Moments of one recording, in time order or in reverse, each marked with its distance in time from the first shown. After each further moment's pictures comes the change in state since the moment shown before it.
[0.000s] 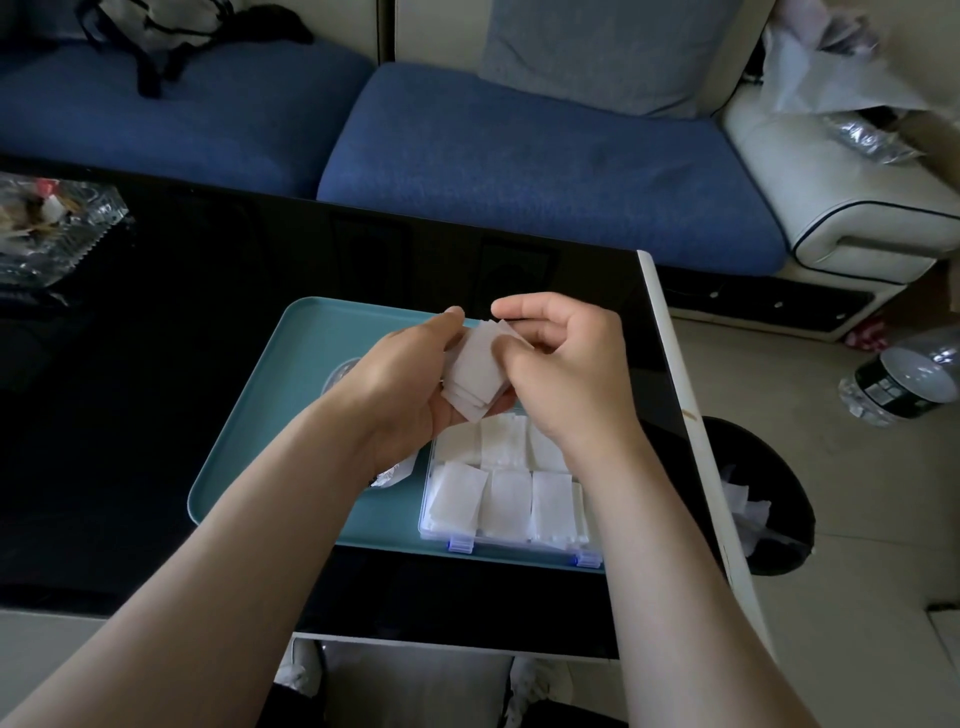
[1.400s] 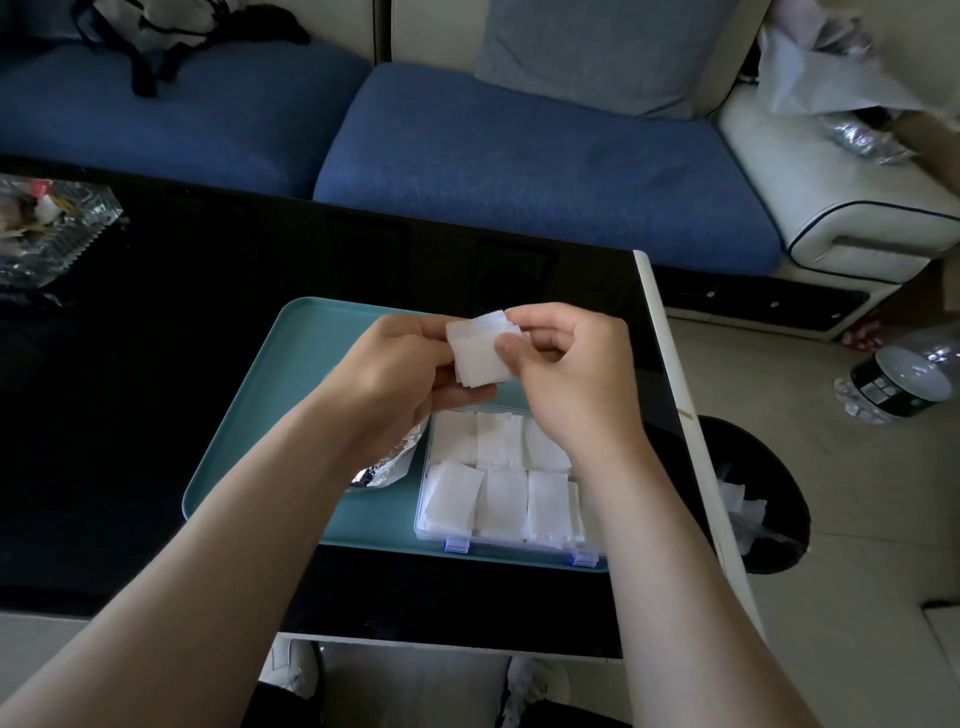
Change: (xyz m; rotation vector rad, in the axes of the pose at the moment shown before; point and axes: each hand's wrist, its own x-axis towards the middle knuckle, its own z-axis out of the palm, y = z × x) left_hand 0.007 -0.002 -0.014 0.344 -0.090 0.220; right_hand 0.003 0.013 -0.007 -0.102 0.060 -0.026
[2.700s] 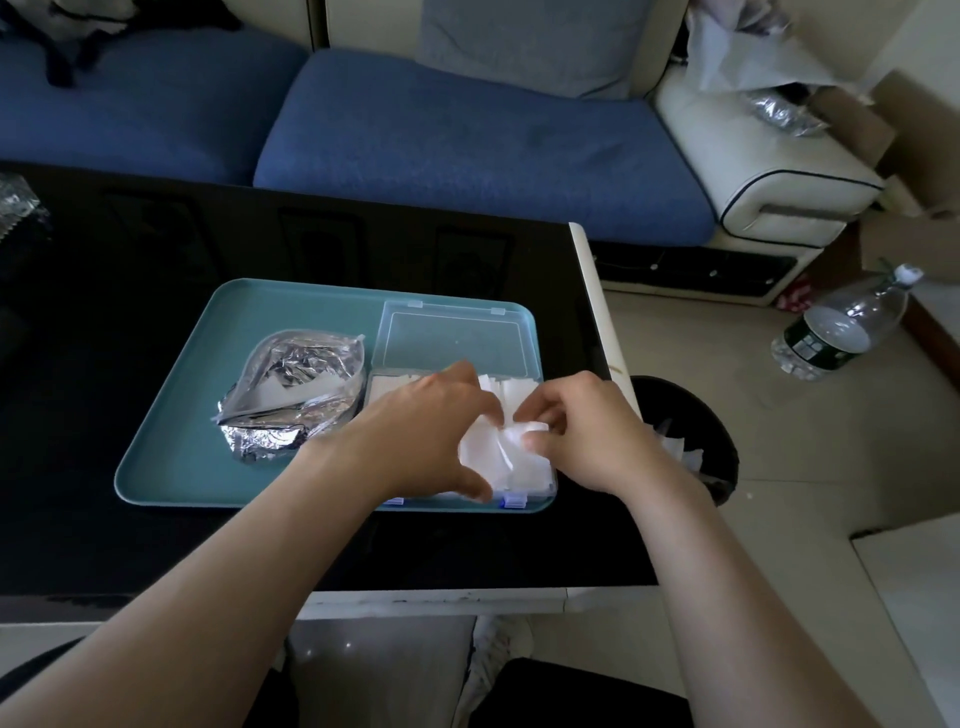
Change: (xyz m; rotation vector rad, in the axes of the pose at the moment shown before) left_hand -0.027 -0.045 0.054 1.510 -0.396 0.315; right_hand -0.042 0.073 -0.092 -0.572 -0.383 0.125
